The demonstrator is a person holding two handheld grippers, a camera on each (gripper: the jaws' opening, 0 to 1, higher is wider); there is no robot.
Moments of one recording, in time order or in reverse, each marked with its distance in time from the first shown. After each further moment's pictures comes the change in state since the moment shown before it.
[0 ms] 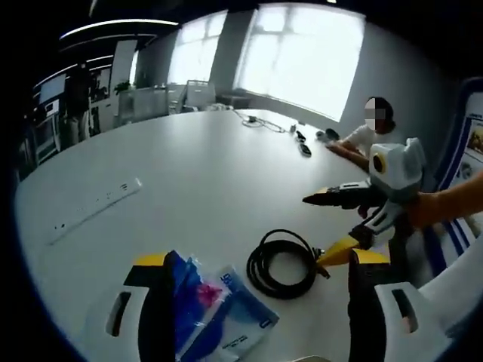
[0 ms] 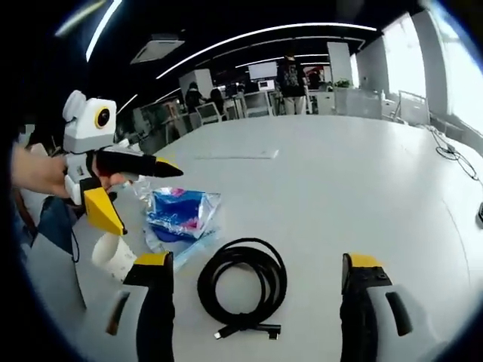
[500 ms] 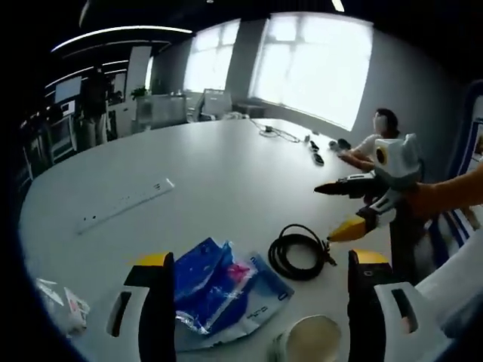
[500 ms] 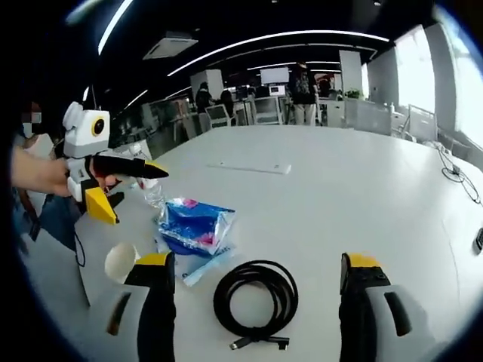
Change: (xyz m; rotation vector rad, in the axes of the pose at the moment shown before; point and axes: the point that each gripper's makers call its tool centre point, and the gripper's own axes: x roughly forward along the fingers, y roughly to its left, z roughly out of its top) left arm -0.070 0.026 -0.007 -0.024 -0.061 0.090; right arm -0.006 0.025 0.034 -0.083 -0.022 0.024
